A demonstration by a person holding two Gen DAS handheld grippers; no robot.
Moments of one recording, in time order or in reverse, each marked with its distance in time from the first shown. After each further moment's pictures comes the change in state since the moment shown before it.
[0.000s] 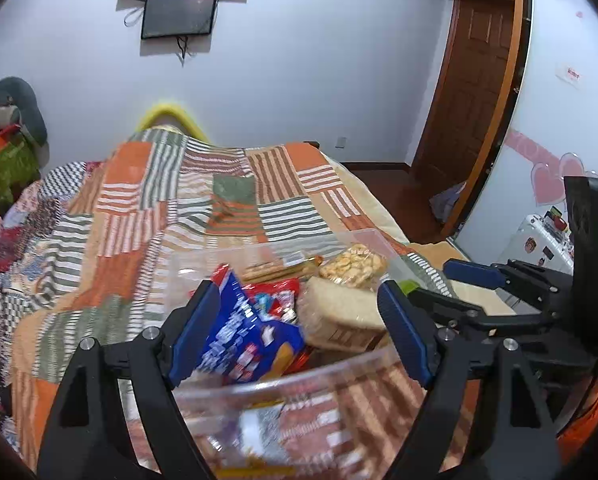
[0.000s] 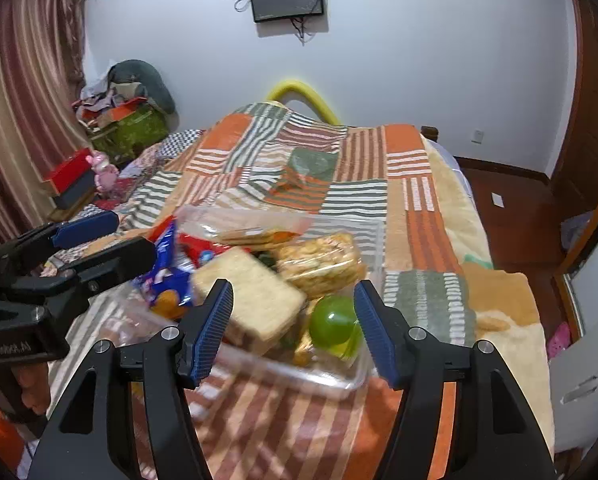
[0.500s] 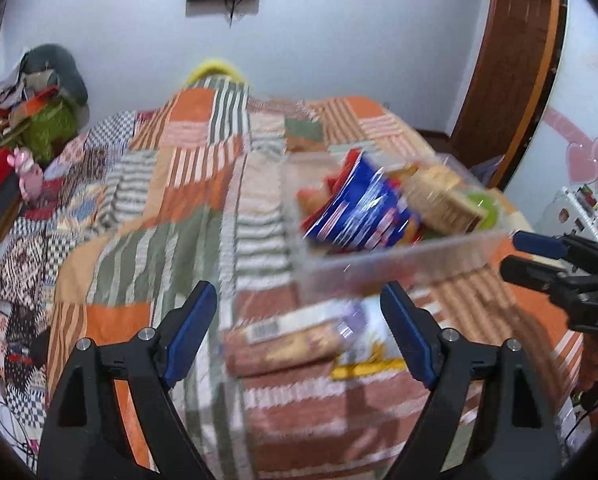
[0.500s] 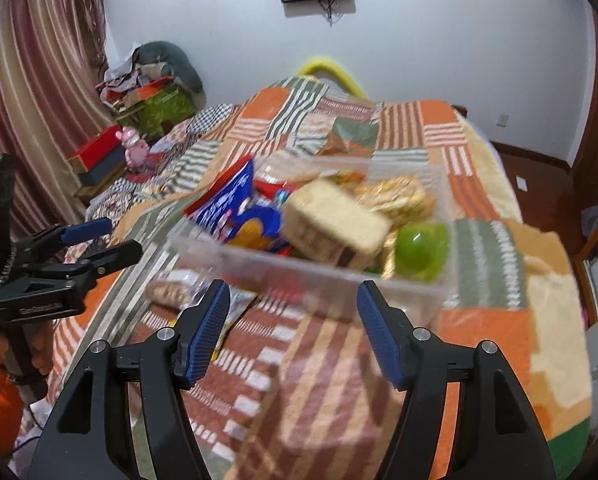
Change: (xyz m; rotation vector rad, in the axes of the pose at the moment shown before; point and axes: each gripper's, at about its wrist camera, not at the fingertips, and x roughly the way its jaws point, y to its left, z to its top) left arm -0.024 0.088 -0.078 -0.051 0.150 0.124; right arm 0.006 0.048 -0.040 -0.006 0.085 0.081
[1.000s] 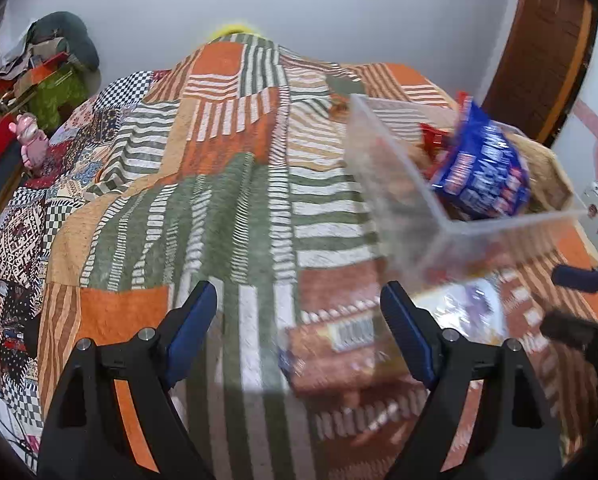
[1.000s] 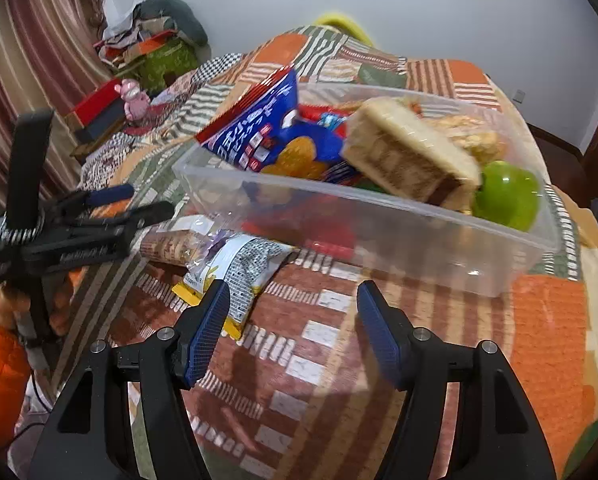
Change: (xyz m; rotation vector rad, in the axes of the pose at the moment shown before) left arm 0.071 0.057 -0.015 -0.043 0.095 0.050; right arm 0.055 0.032 -0.016 -0.035 0.147 -0.004
